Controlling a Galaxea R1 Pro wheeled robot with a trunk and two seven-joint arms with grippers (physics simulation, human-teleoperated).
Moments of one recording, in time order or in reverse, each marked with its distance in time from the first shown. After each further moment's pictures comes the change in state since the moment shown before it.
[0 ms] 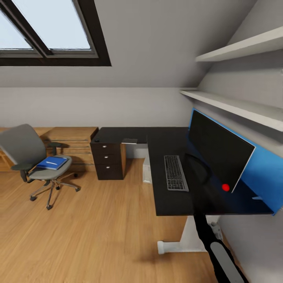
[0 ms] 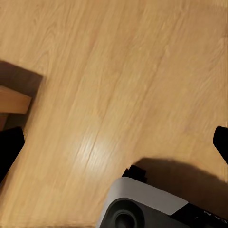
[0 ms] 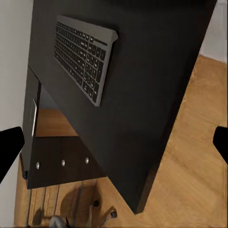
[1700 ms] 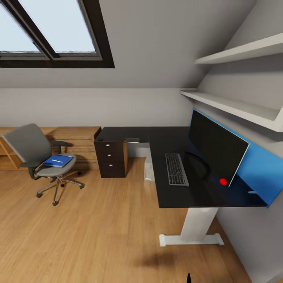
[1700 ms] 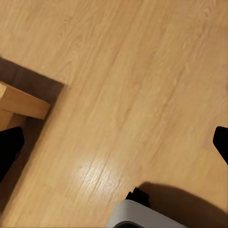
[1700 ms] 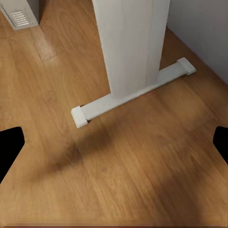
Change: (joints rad) left arm 0.000 0.005 -0.013 0.057 -0.013 -0.172 -0.004; right arm 0.004 0.106 0.065 0.908 0.939 -0.652 0.009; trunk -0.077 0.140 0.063
